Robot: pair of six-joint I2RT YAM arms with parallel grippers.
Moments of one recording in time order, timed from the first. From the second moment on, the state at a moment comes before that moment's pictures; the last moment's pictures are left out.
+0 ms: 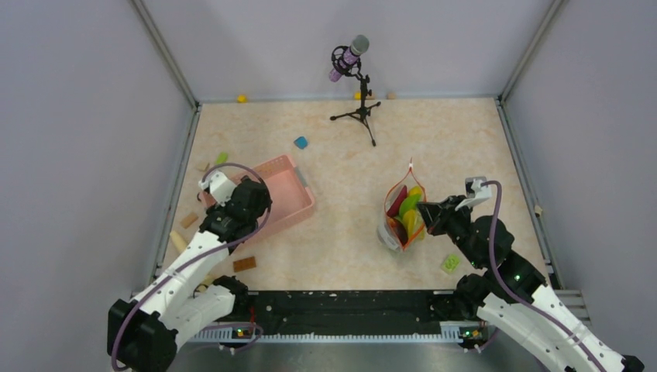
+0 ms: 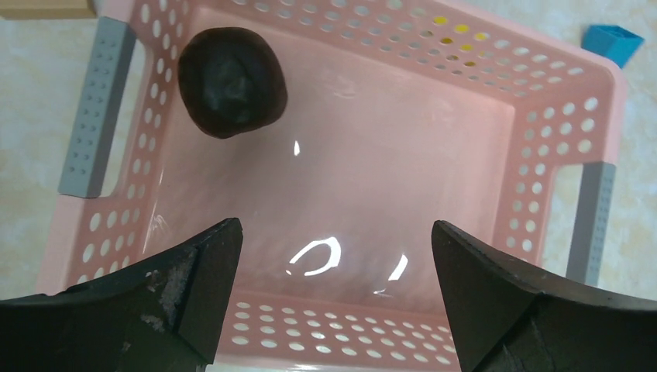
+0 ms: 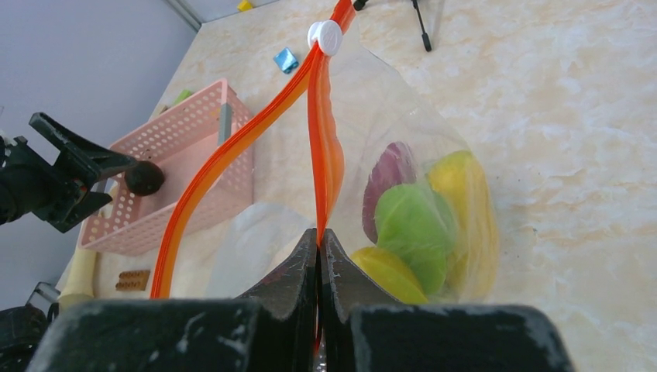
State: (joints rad) left arm -0.44 0.90 0.64 -0.58 -0.66 -0.99; right arm 0.71 0.31 0.50 -0.34 0.26 0.52
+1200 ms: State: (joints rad) left arm -0.02 1.34 0.60 -0.20 -0.57 -1.07; right arm 0.71 0.31 0.50 -0.34 0.26 0.53
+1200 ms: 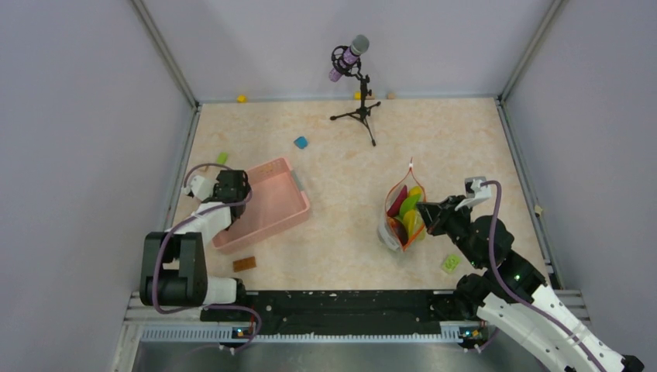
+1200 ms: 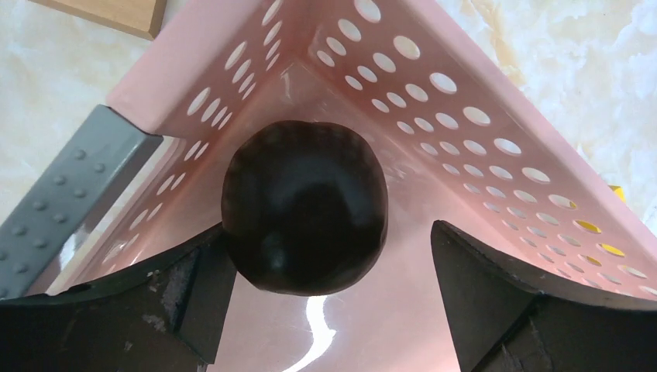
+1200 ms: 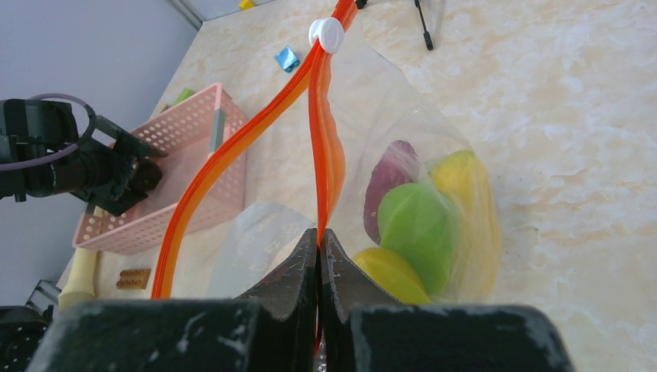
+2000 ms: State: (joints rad) left arm -0.01 1.42 0.62 -0.14 -0.62 -1.12; right arm 0.71 0.31 0.50 -0.34 0.26 0.52
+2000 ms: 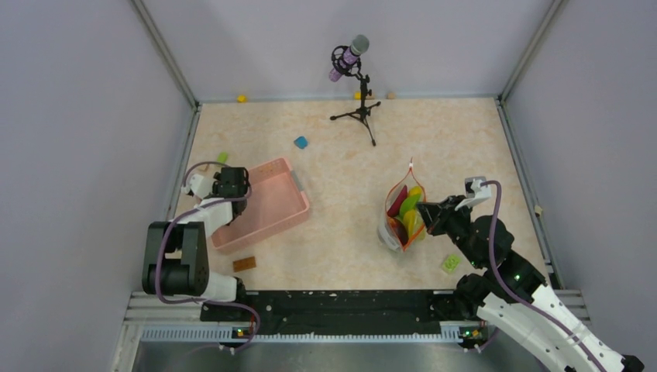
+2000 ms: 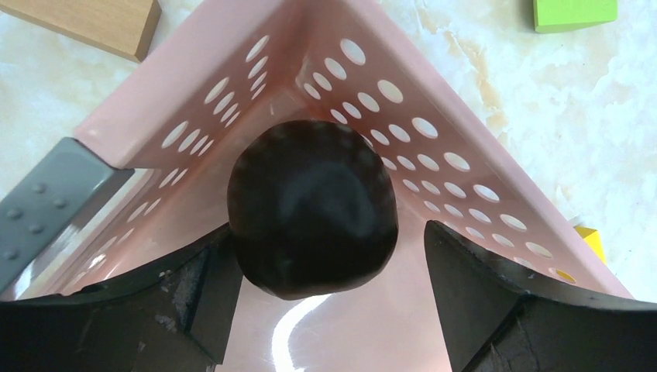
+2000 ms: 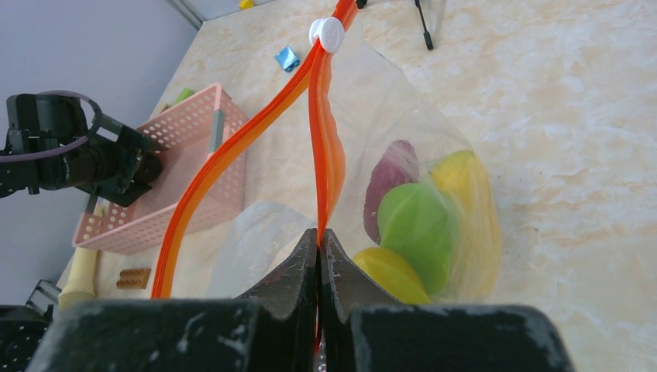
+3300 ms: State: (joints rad) left arm 0.02 1.42 0.64 -0.01 -0.33 -0.94; right arm 0.71 0.31 0.50 -0.34 0.25 0.52
